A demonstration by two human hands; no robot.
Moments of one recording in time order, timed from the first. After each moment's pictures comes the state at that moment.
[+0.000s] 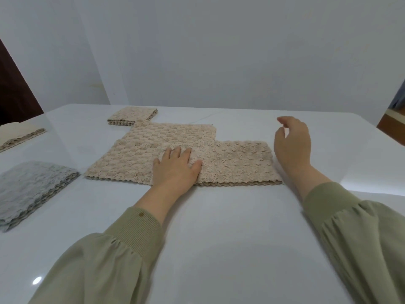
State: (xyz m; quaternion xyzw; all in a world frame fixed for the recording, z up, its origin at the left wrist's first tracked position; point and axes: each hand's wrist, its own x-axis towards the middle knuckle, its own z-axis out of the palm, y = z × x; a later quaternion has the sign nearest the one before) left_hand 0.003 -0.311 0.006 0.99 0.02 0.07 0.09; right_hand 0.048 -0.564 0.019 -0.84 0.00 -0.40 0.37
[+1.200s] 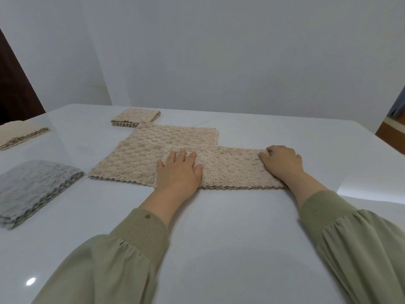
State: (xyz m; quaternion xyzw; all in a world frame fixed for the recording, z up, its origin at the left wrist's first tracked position) left_hand 0.000 -0.309 0.002 0.99 0.00 0.07 0.08; right_hand 0.058 -0.559 0.003 -0.98 0.07 -0.10 0.15
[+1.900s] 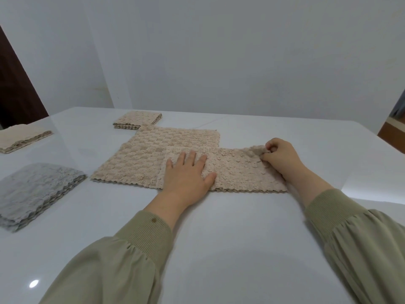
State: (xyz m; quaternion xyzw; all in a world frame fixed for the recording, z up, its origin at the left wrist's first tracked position) left_hand -0.005 -0.318 0.005 1.00 -0.06 0.06 0.03; right_hand 0.047 -0.551 0.022 -0.85 0.02 -0.12 0.52
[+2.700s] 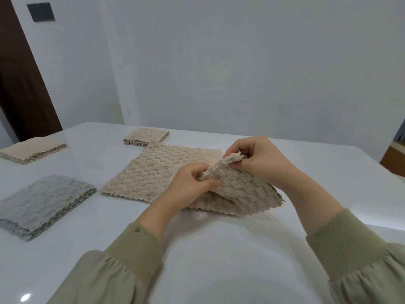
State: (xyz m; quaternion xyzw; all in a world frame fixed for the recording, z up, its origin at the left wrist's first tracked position) left_hand -0.026 -0.311 0.051 0.83 -0.14 0.11 0.53; right_hand -0.021 -0.493 0.117 -0.84 -0.26 -0.05 0.48
